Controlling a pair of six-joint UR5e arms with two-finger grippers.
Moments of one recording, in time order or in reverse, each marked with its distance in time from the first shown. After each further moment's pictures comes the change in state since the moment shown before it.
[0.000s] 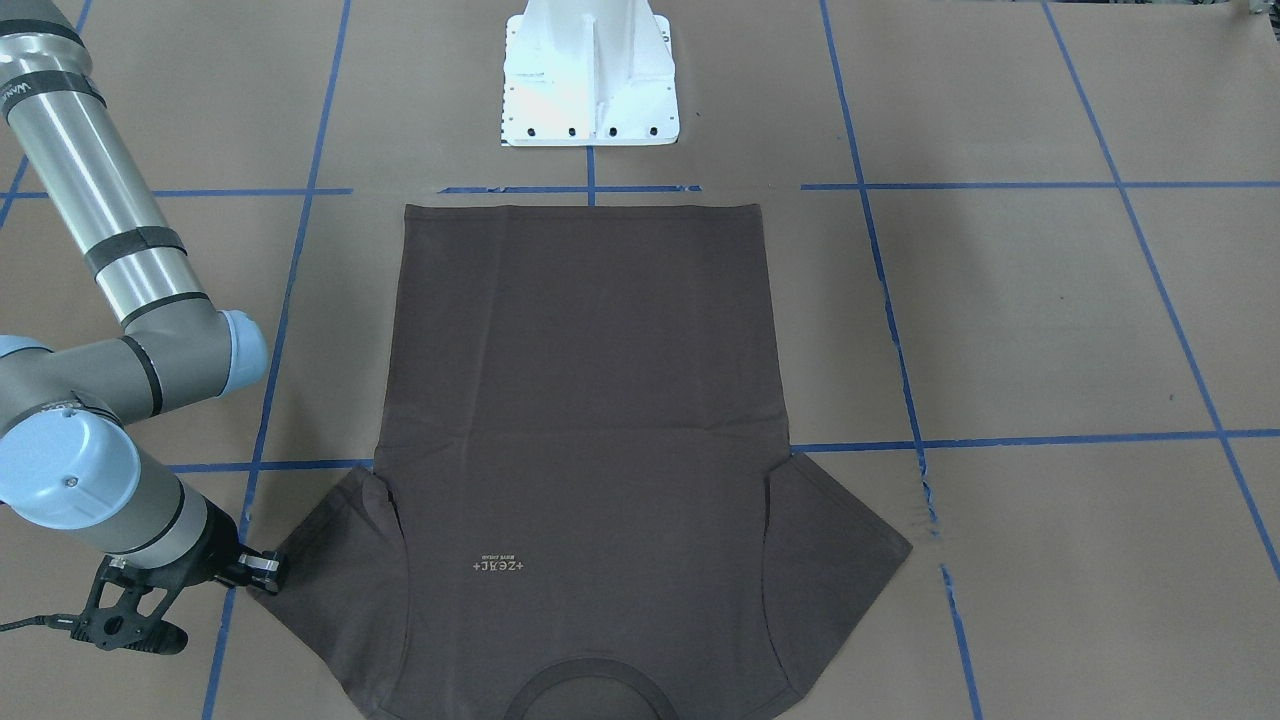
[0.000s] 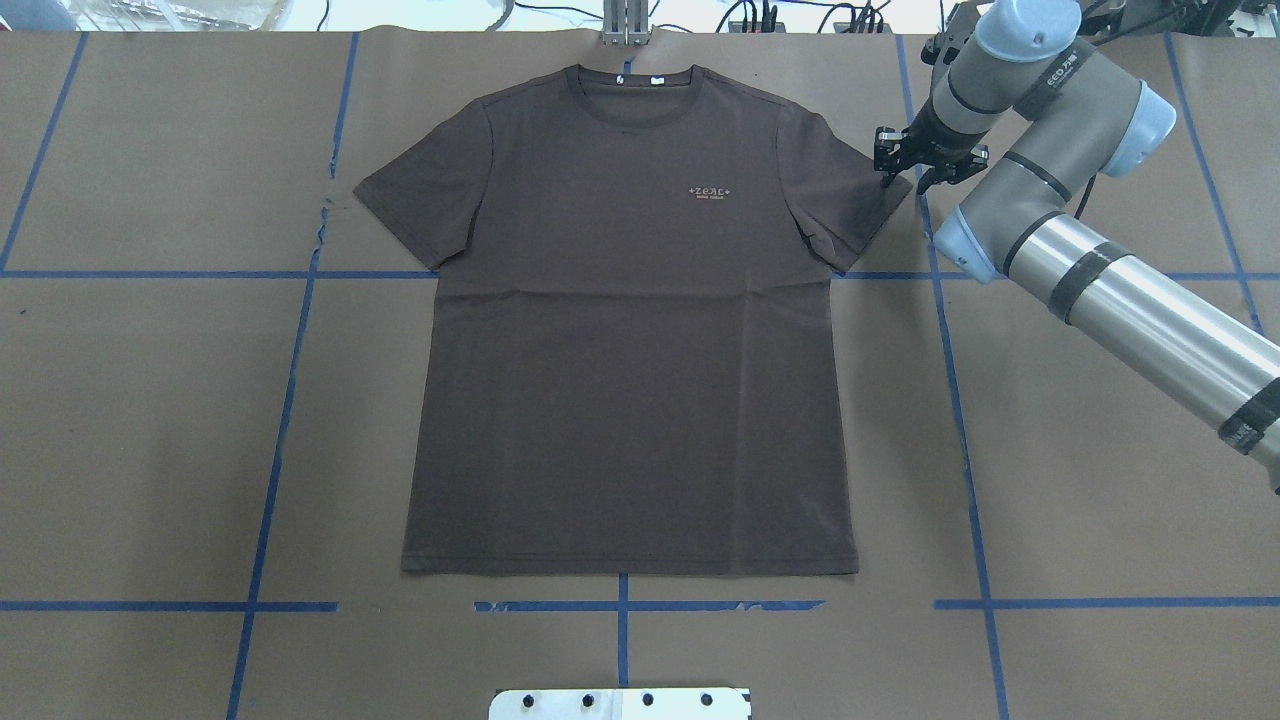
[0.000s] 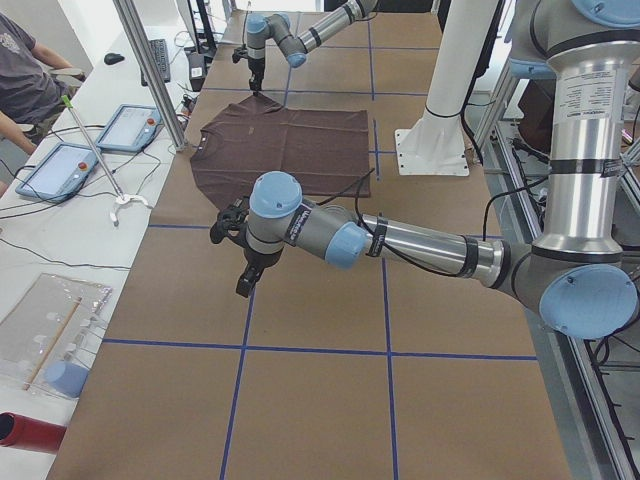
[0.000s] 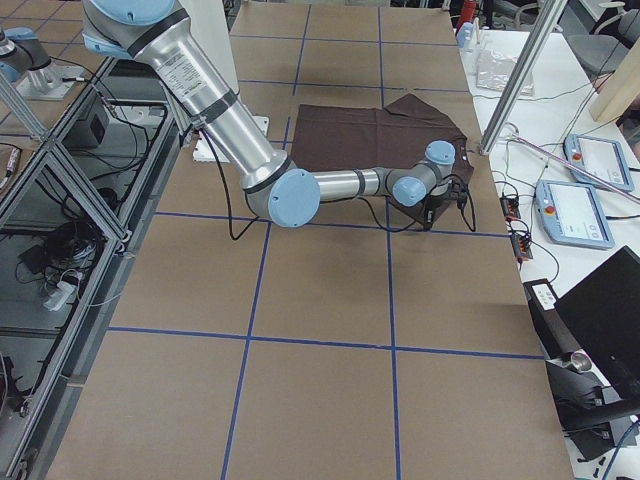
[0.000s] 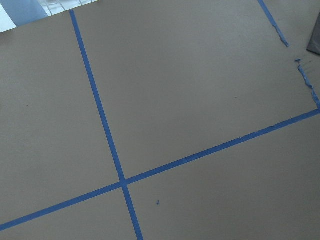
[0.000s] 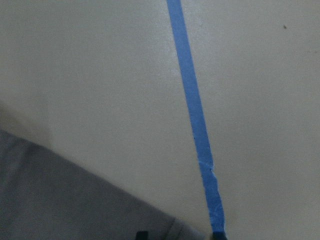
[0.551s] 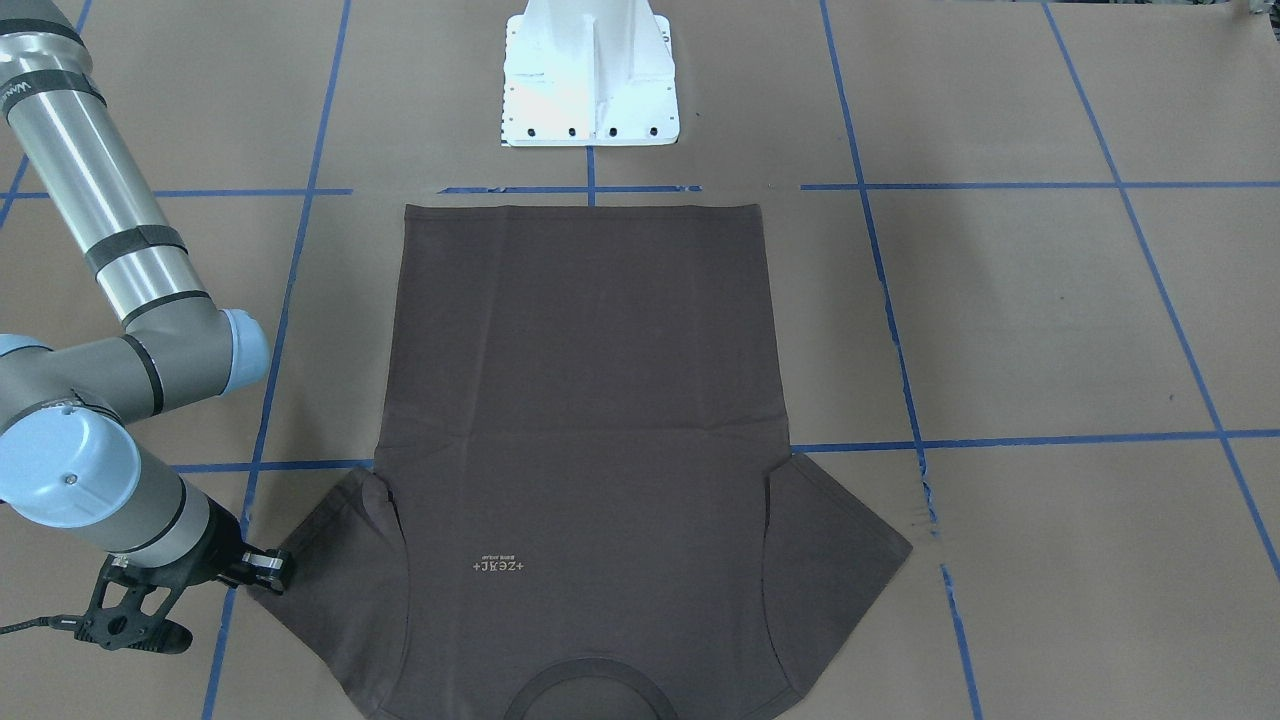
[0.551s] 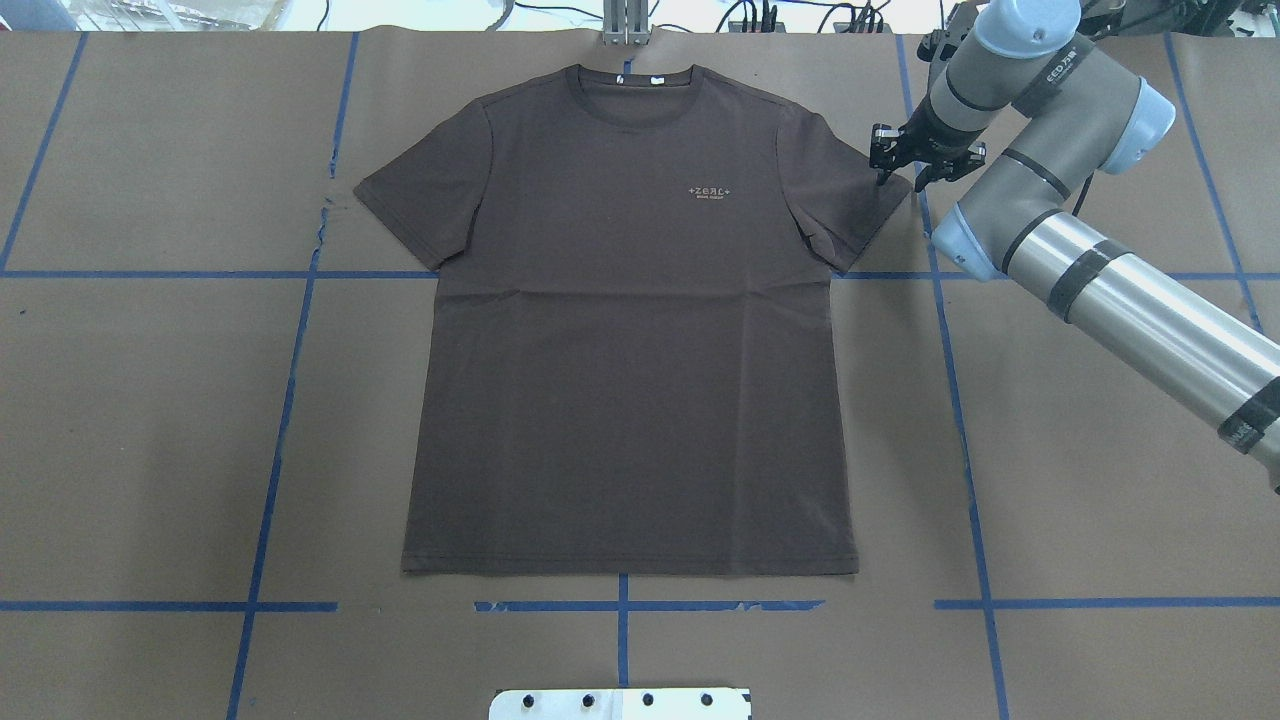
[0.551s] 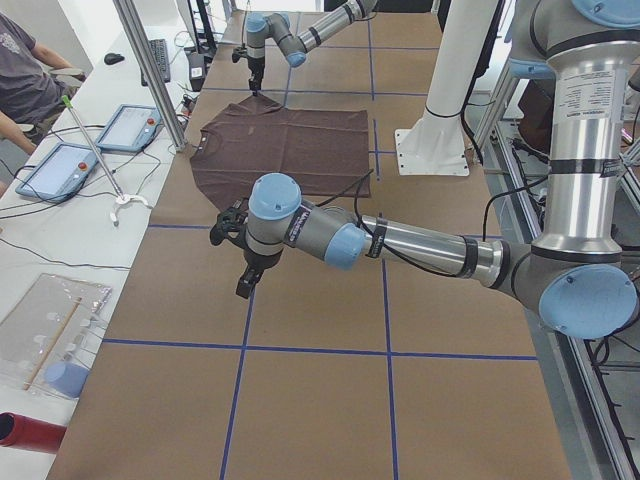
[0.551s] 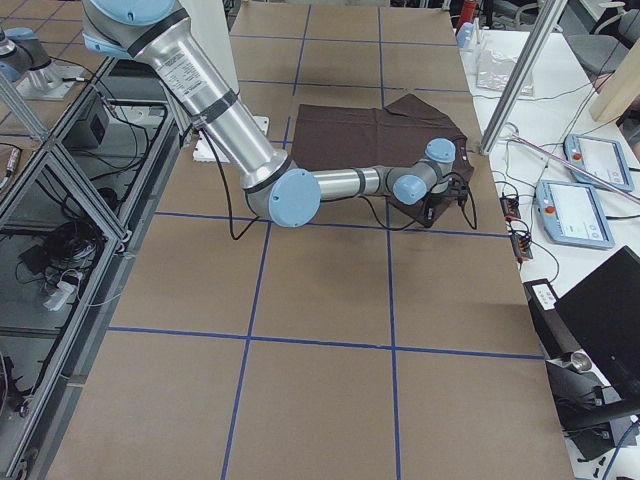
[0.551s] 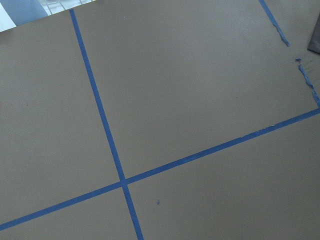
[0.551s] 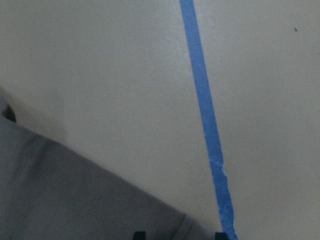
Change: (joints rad) left arm 0.002 0.000 0.009 0.000 0.000 0.001; right arm 0.001 0.001 0.009 0.001 0.004 -0.005
